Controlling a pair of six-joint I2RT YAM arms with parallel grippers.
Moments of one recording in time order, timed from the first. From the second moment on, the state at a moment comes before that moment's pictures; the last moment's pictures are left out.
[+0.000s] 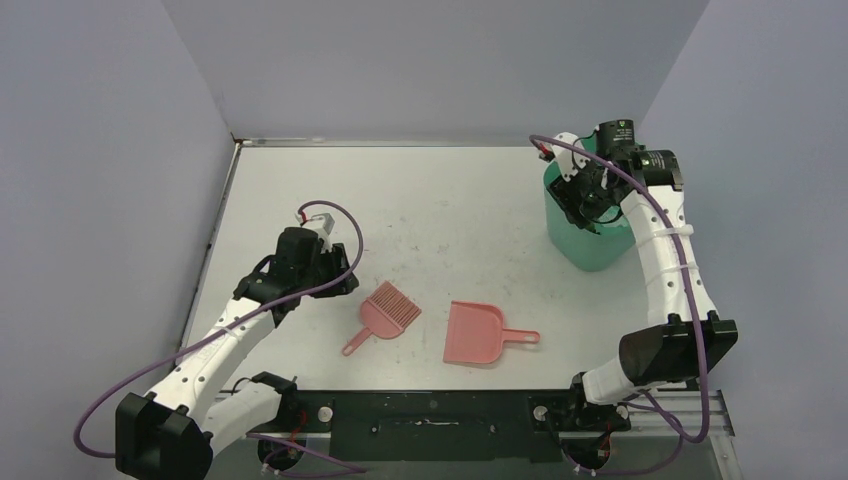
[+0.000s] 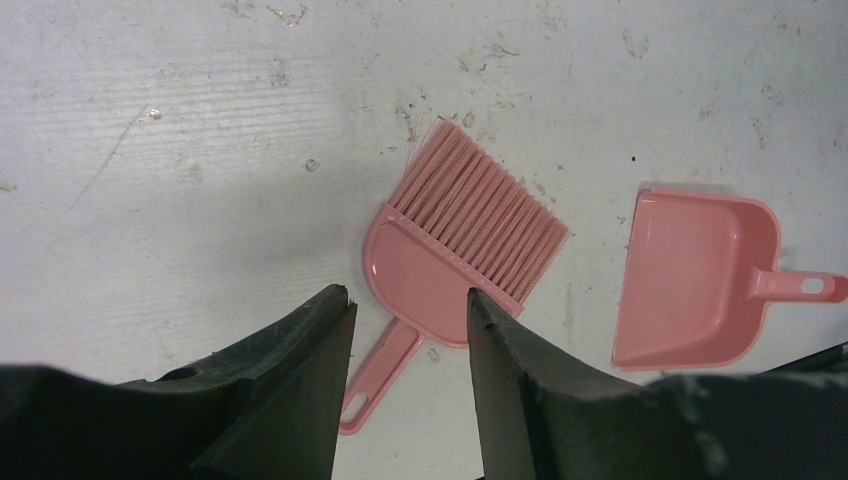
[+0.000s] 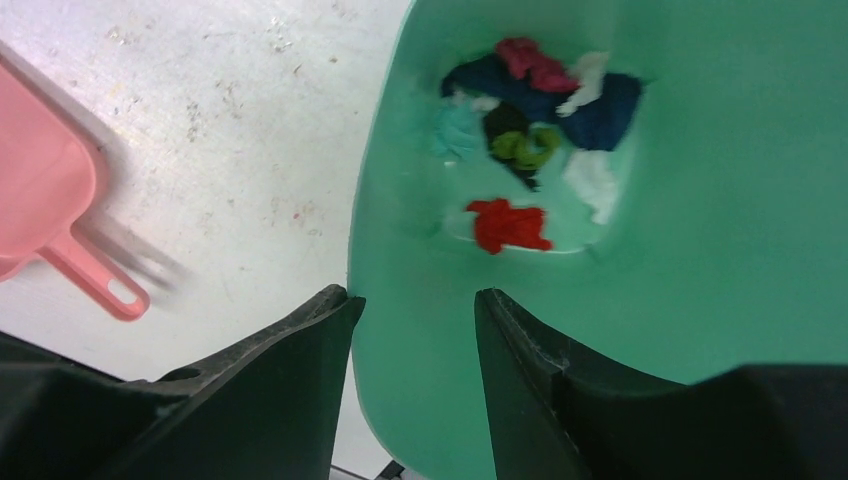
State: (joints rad) left arm -0.37 1.00 0.73 -0.52 0.09 -0.47; right arm 0.07 1.50 1.69 -1.26 -0.12 -0.68
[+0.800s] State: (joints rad) left arm -0.36 1.01 0.73 -0.52 0.11 -0.46; right arm 0.07 1.49 1.89 -1.27 -0.13 -0.68
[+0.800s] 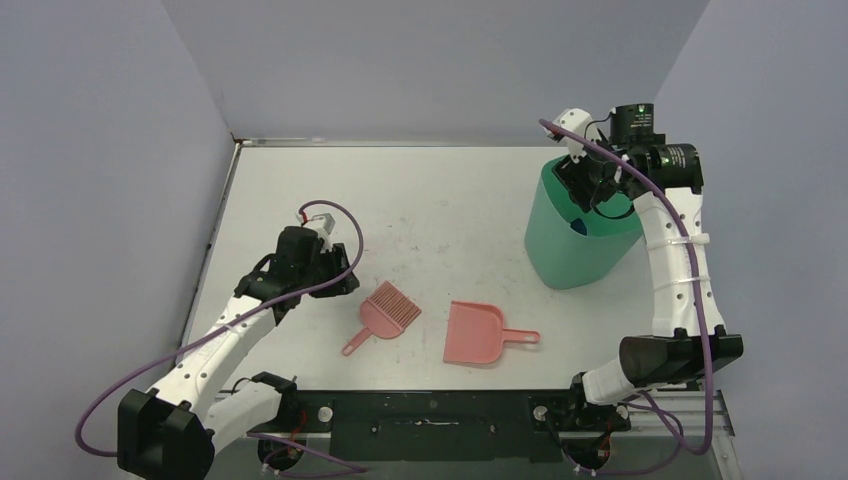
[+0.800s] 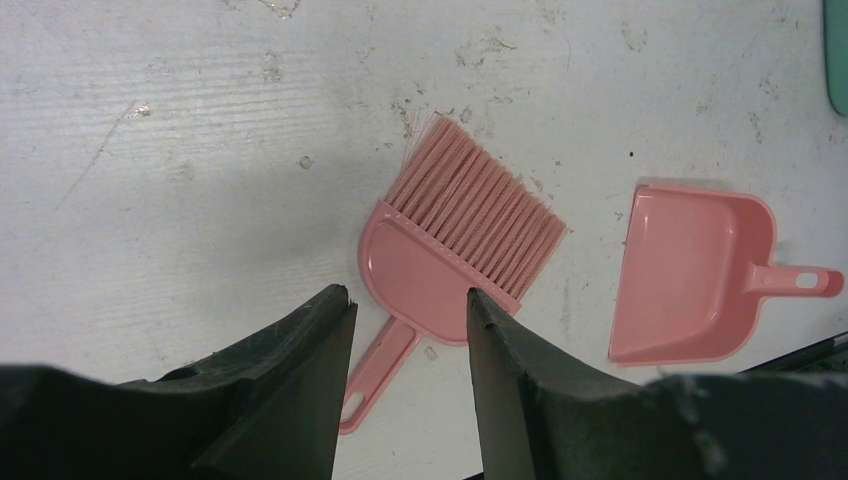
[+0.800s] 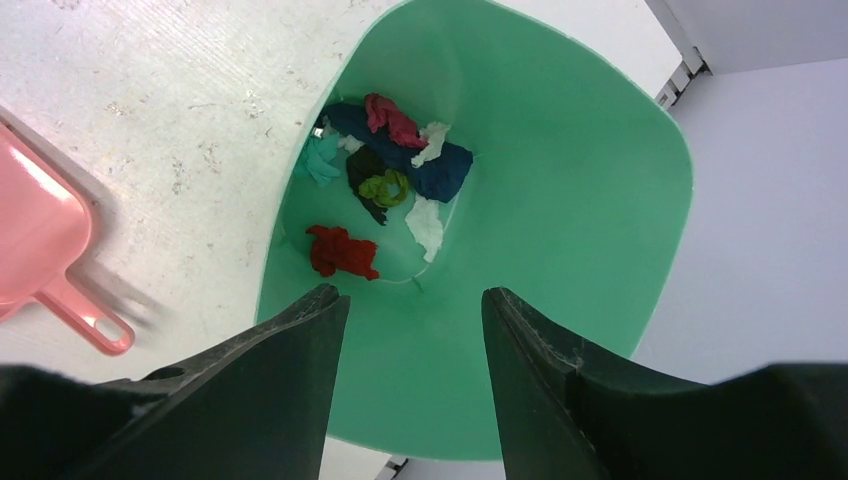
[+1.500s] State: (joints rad) left arm -0.35 1.03 0.73 -0.52 0.13 -0.46; right arm 0.09 1.49 1.69 -1.33 -0.28 -0.69
